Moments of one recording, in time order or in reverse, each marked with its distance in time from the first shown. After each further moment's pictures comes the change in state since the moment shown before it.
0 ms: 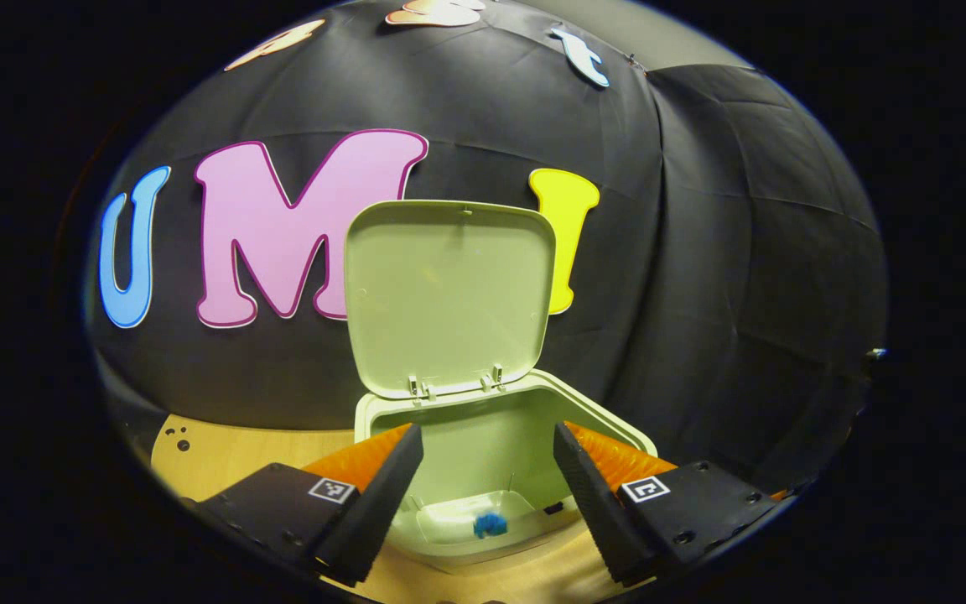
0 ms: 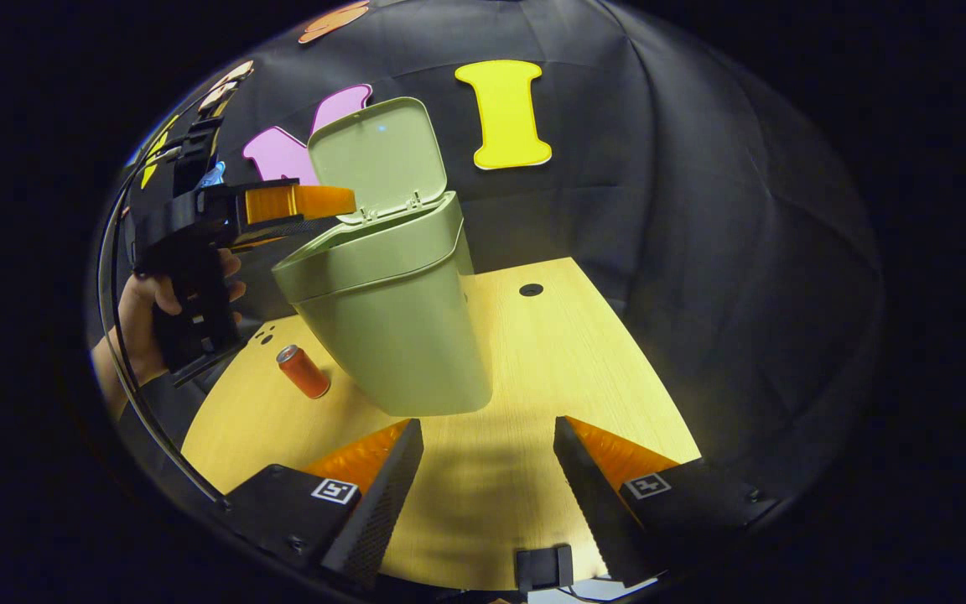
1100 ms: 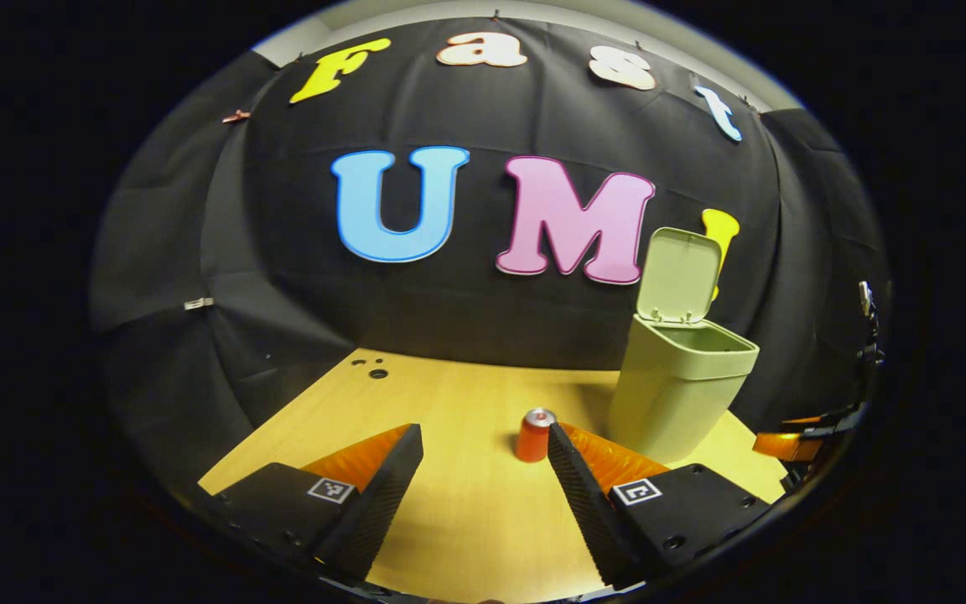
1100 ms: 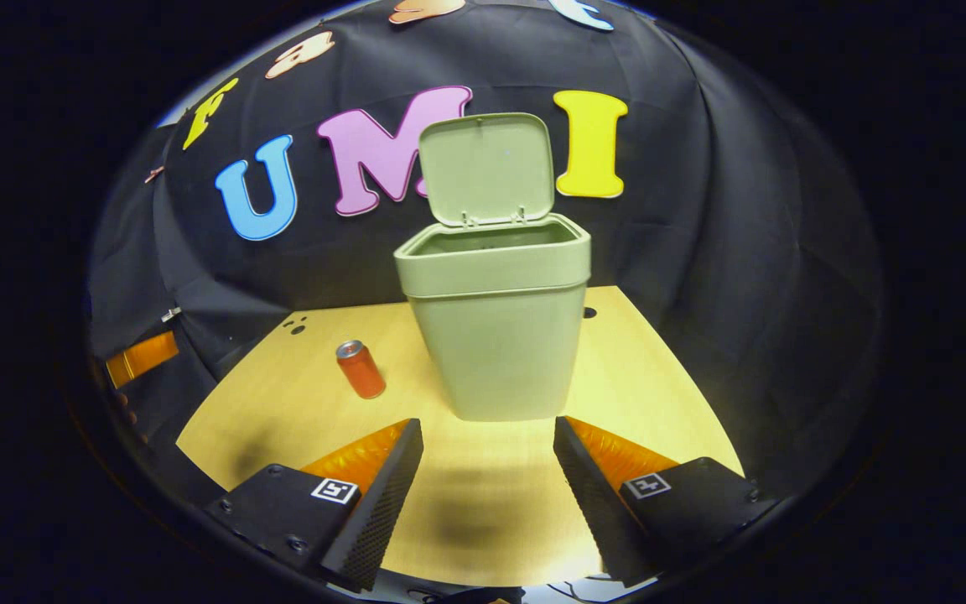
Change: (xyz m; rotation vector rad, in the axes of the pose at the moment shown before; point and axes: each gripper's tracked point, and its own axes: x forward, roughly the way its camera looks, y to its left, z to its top) left arm -0.352 0.235 -0.115 -0.180 0.026 0.451; right arm -0.024 0.143 -0.005 -0.132 -0.096 0.029
